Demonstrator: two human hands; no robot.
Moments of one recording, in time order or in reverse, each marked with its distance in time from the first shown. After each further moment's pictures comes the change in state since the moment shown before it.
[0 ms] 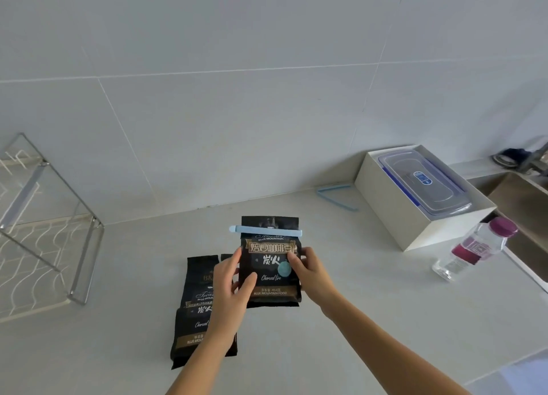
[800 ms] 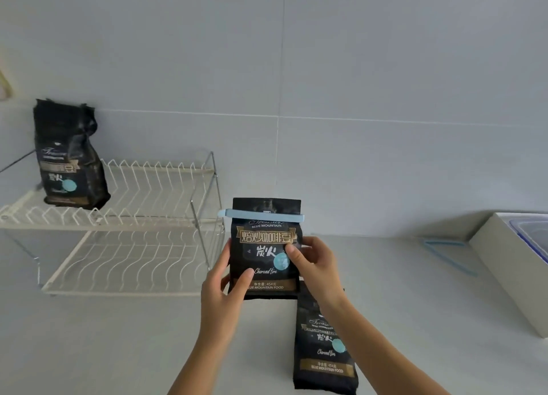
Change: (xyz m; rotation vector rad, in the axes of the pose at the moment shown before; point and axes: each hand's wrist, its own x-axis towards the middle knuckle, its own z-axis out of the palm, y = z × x) left_hand -0.020 0.047 -0.240 -0.096 0.391 0.136; right_hand -0.039 -0.126 0.232 0.112 -0.181 -0.334
